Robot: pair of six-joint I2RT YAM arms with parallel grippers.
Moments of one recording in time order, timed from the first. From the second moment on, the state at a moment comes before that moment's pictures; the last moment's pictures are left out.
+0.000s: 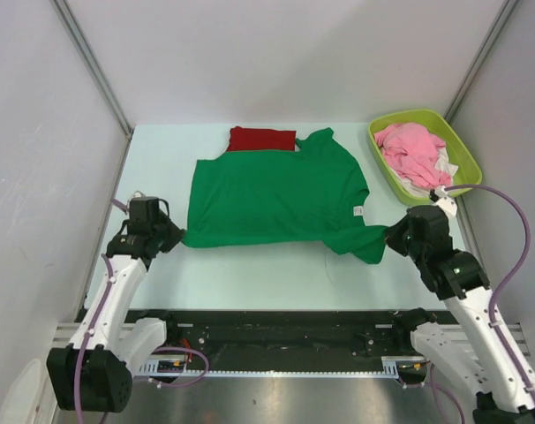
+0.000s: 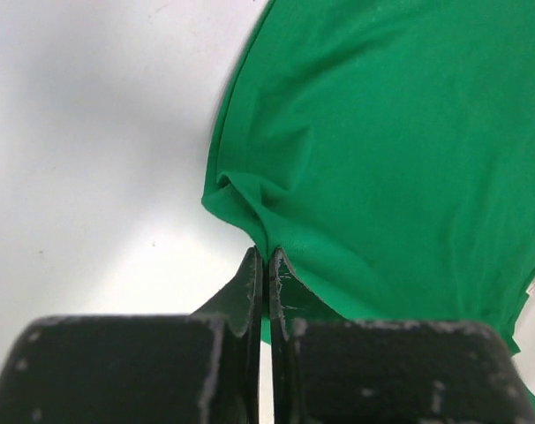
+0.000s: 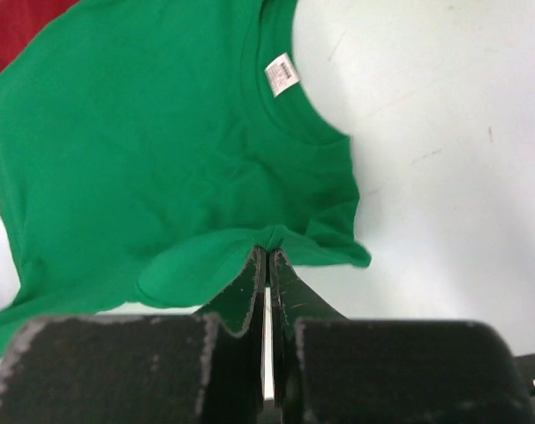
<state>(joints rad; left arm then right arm) -0.03 0.91 0.71 -0.64 -0.05 -0.79 0.43 0.68 0.87 -0.84 0.37 0.81</state>
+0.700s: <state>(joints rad) -0.01 1.22 0.78 -0.49 -0.04 -0.78 0.01 0.87 0.79 -0.59 -0.27 0.59</state>
